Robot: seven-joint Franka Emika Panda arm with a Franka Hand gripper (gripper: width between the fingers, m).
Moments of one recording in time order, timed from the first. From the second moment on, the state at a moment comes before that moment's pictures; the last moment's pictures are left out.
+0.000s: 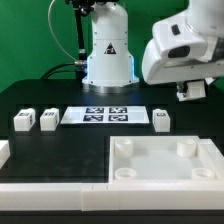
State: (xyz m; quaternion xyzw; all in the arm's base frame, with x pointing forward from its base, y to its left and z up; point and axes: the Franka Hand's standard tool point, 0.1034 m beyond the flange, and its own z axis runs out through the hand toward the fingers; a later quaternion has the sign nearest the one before) arm 0.484 0.130 0.115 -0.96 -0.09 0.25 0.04
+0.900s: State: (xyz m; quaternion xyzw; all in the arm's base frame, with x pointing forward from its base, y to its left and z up) arm 0.595 0.090 0.168 -0.97 -0.12 -0.23 0.03
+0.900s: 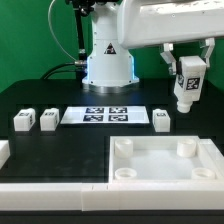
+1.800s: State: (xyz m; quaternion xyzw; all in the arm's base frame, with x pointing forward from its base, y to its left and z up) arm 0.641 0.116 0.116 -0.97 -0.10 -0.21 0.06
